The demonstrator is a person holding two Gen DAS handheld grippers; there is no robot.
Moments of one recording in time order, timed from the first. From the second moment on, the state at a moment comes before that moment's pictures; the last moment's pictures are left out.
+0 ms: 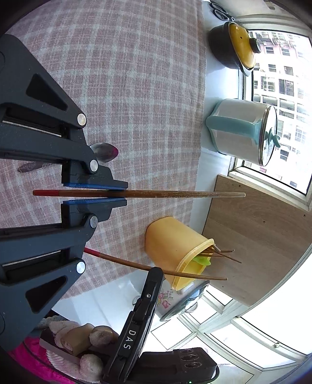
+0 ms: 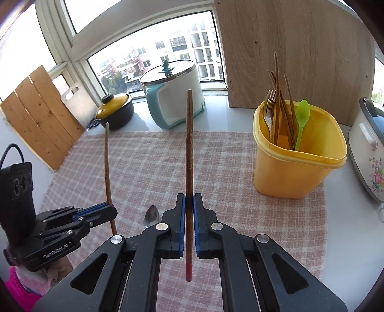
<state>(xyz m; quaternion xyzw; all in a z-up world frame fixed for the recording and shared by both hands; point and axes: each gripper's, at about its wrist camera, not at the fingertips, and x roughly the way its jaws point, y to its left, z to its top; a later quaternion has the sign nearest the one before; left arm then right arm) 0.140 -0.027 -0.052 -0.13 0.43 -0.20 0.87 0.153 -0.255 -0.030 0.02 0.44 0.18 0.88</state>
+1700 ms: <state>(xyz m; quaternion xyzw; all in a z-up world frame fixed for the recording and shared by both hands) 0.310 -0.194 0.032 -0.10 0.34 -0.24 0.91 0.258 -0.400 0.062 0.06 0.33 0.12 0.93</state>
